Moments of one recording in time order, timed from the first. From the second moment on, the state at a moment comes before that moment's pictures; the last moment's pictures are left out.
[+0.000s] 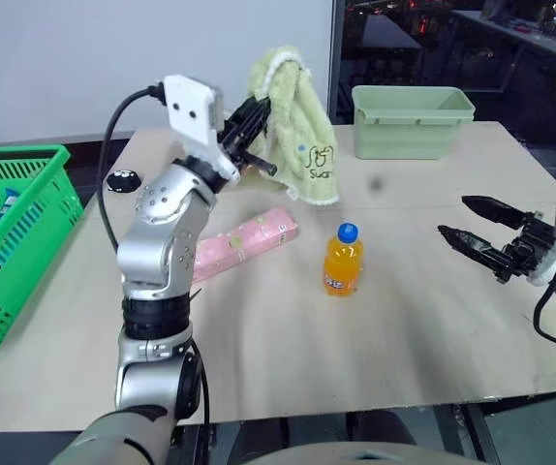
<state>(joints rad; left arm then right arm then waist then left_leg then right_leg) -0.70 0.32 0.12 -0.13 -0.35 0.44 -0.41 -0.09 -0.71 -0.39 -0.30 0.81 0.50 0.90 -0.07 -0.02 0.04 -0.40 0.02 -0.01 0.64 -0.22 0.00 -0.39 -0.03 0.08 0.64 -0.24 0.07</state>
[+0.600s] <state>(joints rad) -1.18 0.05 -0.07 0.72 -0.24 0.03 -0.75 0.28 -0.67 -0.73 -0.43 0.77 0.46 0.76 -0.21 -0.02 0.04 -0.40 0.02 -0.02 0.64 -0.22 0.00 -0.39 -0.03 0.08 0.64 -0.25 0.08</state>
